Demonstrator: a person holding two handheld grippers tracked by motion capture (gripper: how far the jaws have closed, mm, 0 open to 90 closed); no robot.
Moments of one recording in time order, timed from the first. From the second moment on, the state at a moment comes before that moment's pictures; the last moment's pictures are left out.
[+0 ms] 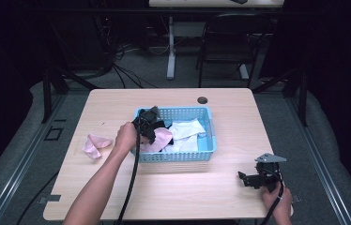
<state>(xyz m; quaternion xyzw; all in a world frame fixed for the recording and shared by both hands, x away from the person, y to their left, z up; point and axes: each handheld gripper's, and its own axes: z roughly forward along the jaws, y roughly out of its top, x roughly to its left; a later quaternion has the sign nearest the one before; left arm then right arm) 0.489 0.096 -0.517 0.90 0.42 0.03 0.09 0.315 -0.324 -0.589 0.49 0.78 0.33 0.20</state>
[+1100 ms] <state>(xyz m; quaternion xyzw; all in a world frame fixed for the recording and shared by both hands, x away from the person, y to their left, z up) 0.464 0.098 -0.436 0.91 0.37 0.07 0.18 0.315 -0.324 -0.589 0.49 0.78 0.33 0.20</state>
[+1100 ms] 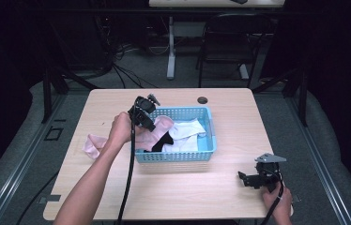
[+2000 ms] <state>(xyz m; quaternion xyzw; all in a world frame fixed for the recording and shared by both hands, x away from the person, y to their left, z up) 0.437 0.136 -0.366 0.90 0.38 0.11 0.21 0.315 -0.324 -0.589 0.49 0.78 0.33 0.20</state>
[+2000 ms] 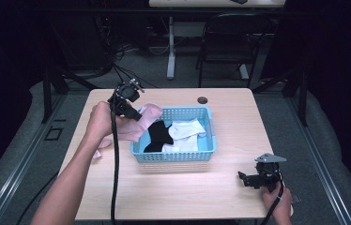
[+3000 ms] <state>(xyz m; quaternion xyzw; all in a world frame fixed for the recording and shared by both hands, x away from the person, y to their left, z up) 0.408 0.268 -0.410 0.85 0.48 0.10 0.19 0.315 -0.324 -0.589 0.49 0.78 0.33 0.20</state>
